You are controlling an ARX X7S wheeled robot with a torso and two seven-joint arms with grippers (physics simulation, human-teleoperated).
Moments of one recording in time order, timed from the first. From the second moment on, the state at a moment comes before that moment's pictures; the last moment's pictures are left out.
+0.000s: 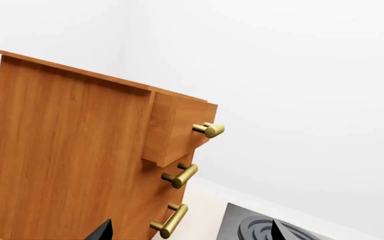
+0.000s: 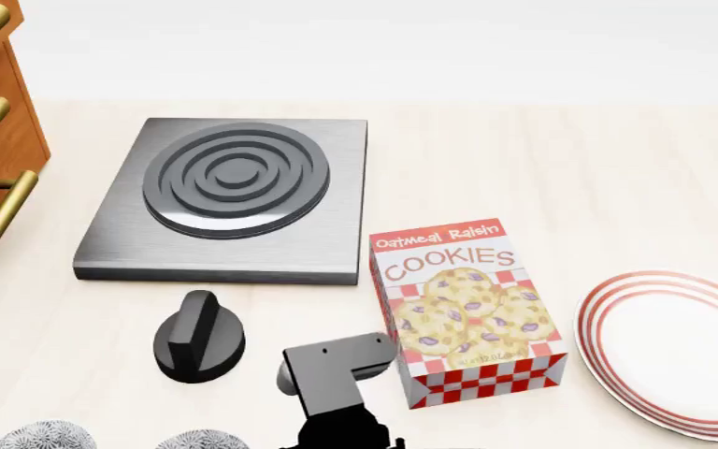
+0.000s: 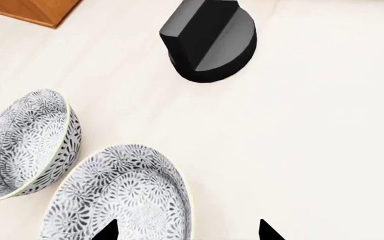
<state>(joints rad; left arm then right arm) -0.01 -0.26 -0.22 0.60 -0.49 -0.33 -0.35 0.68 0.14 -0.43 0.11 0.88 1.17 0.15</state>
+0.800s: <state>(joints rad) 0.00 -0.28 -0.22 0.61 -0.51 -0.32 -0.36 0.69 0.13 -0.50 0.22 0.87 1.09 0.07</state>
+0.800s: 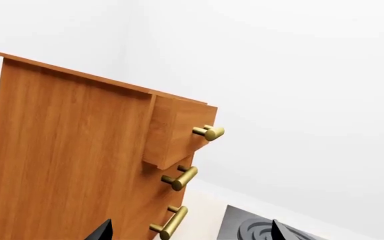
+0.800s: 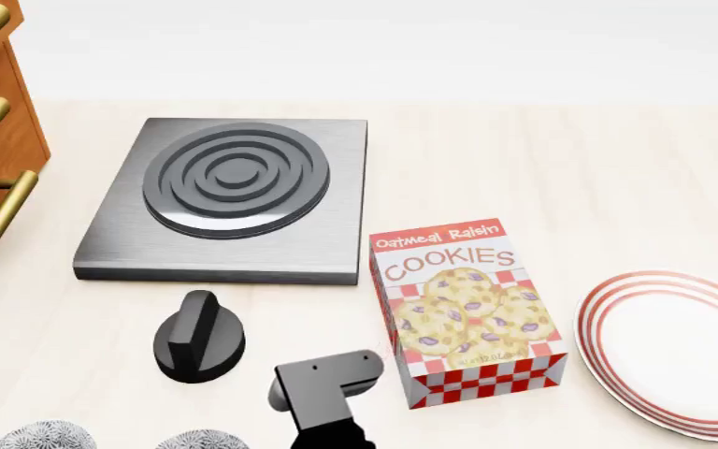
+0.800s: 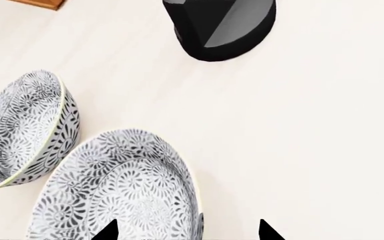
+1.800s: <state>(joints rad) 0.00 -0.30 -0.21 0.61 -0.52 -0.31 -0.38 0.60 0.31 -0.28 -0.43 1.01 1.03 0.32</state>
